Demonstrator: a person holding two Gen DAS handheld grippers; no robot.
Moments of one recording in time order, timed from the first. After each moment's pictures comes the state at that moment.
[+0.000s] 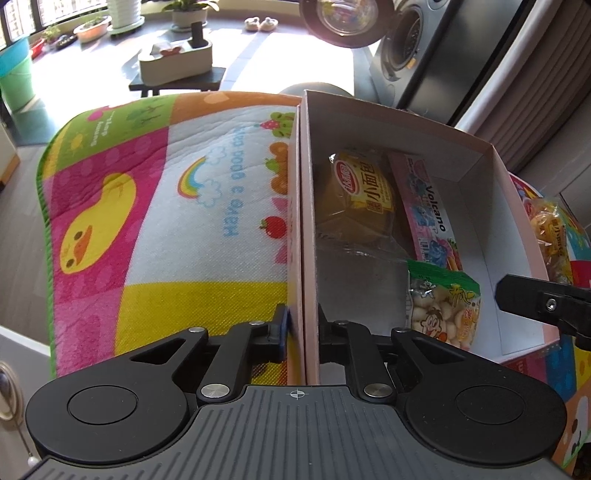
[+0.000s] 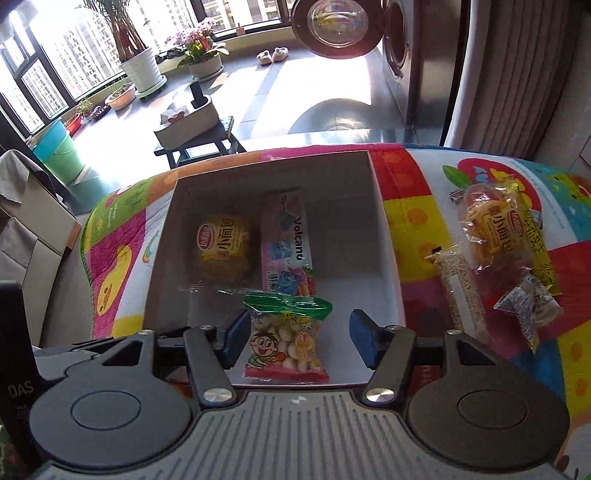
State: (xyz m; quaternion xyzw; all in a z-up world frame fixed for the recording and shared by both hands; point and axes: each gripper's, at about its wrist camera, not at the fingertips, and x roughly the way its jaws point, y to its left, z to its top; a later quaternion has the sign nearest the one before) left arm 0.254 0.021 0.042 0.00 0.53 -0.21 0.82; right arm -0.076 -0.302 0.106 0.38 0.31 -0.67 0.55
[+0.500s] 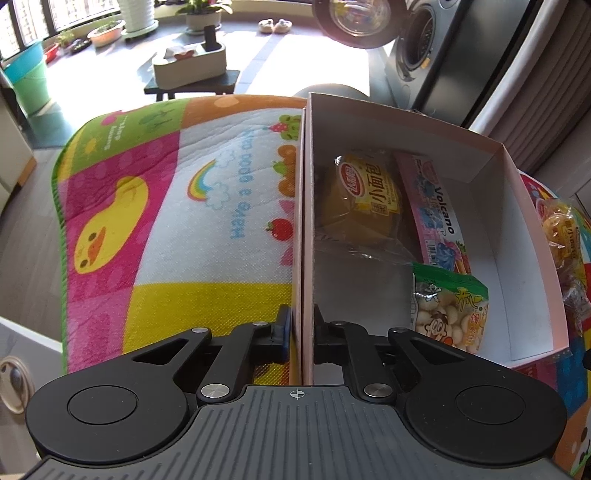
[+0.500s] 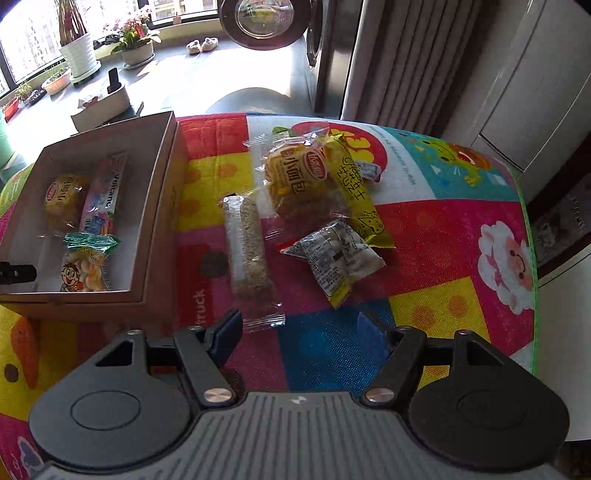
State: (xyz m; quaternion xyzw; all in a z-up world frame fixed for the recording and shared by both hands) left arm 0.252 0.014 0.046 0.01 0.53 -0.18 0.83; right arm -0.195 -0.228 0.097 0.35 0.36 -0.73 0.46
